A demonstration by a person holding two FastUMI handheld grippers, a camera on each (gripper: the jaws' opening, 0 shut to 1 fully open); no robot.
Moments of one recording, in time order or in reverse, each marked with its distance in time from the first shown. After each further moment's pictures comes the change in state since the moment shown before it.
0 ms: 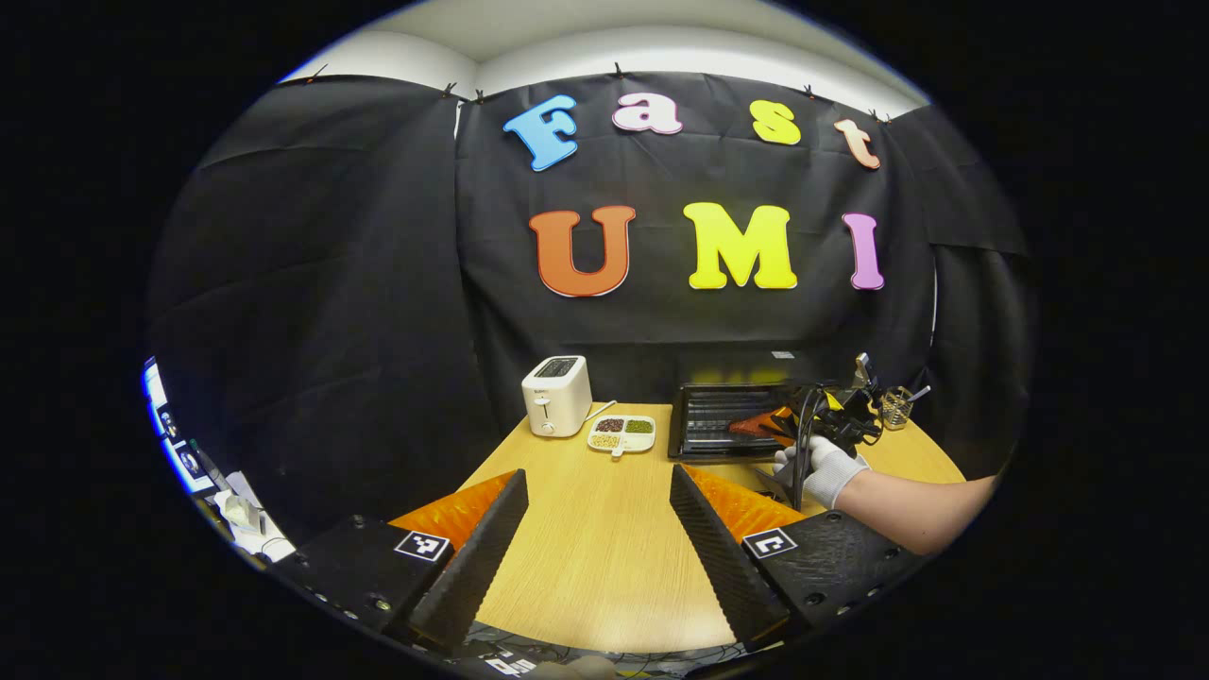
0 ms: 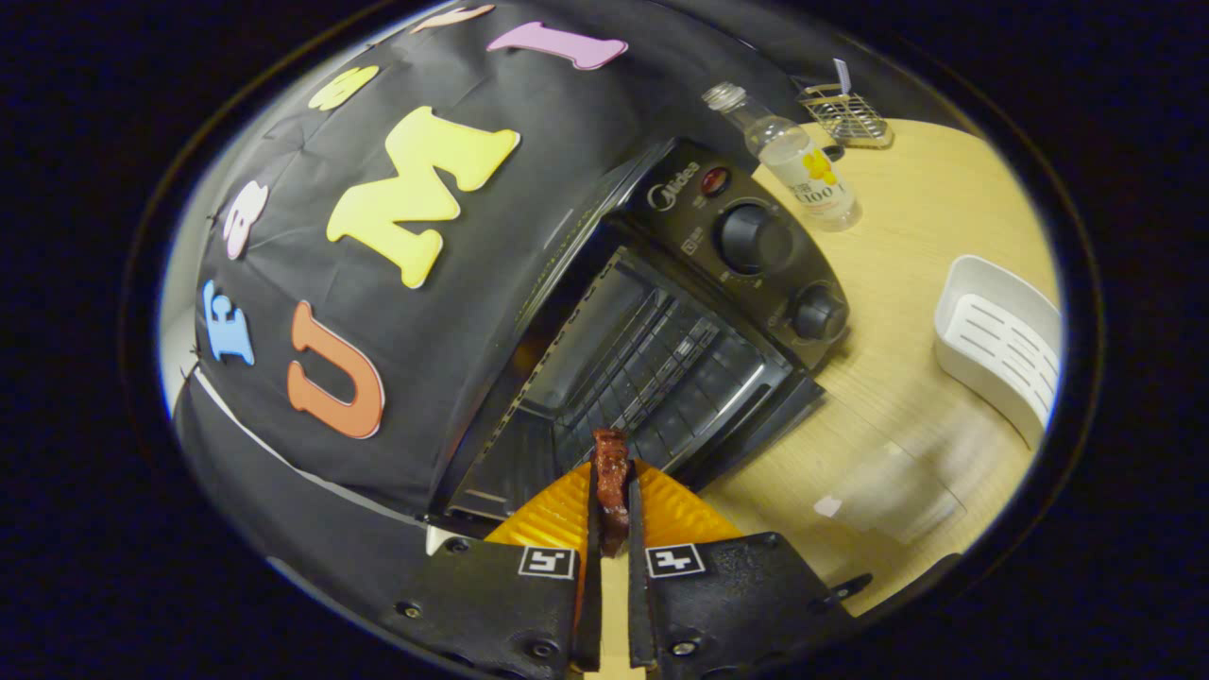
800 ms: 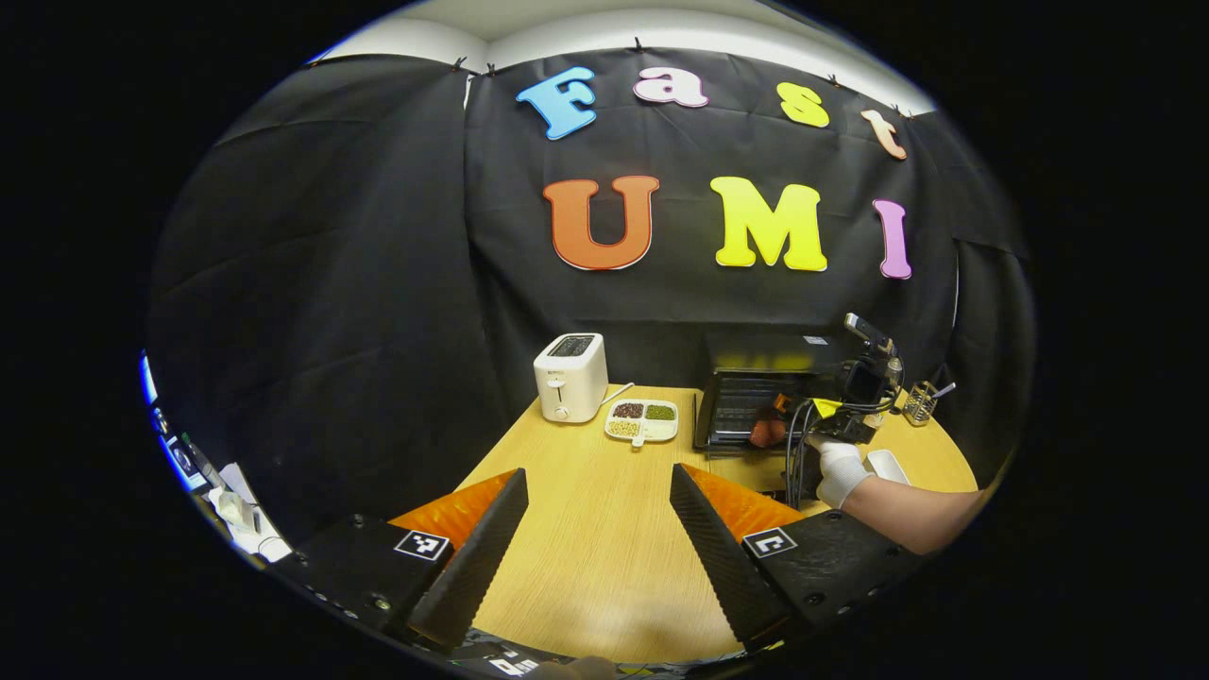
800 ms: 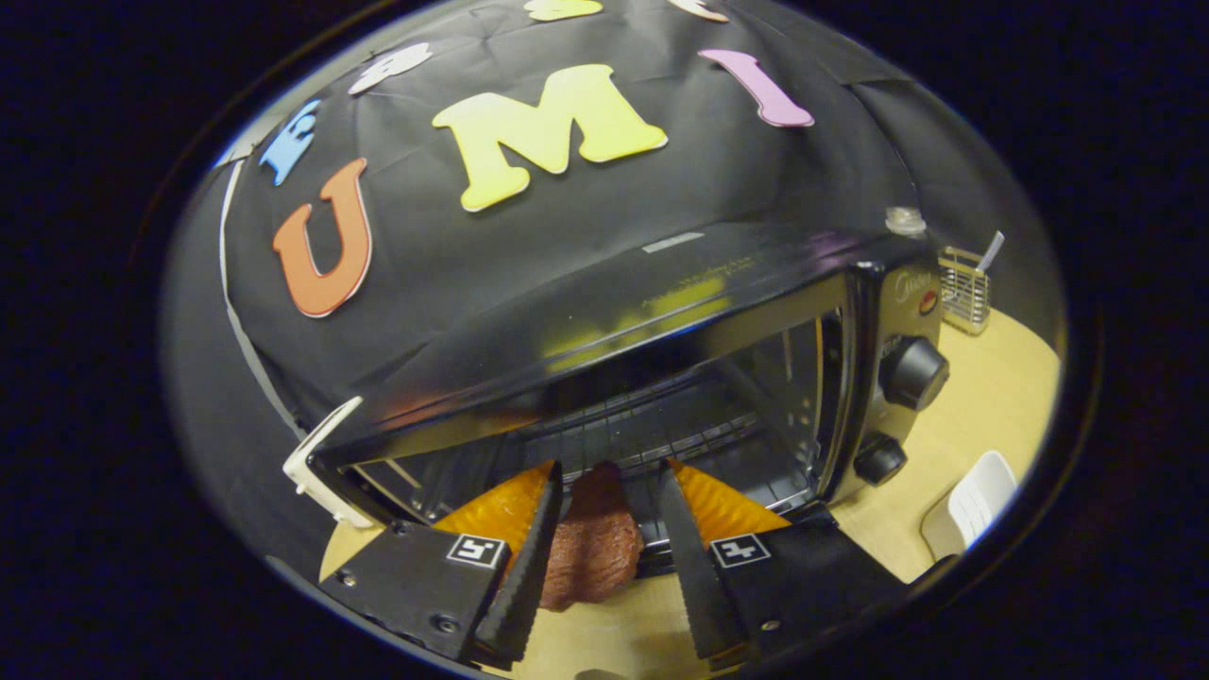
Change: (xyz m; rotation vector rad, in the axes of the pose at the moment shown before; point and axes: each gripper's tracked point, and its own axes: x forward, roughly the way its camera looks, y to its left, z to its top) left arm 0.046 0.021 -0.014 -0.026 0.055 0.014; right arm 0.036 0.006 0.016 -0.578 -0.110 -0.091
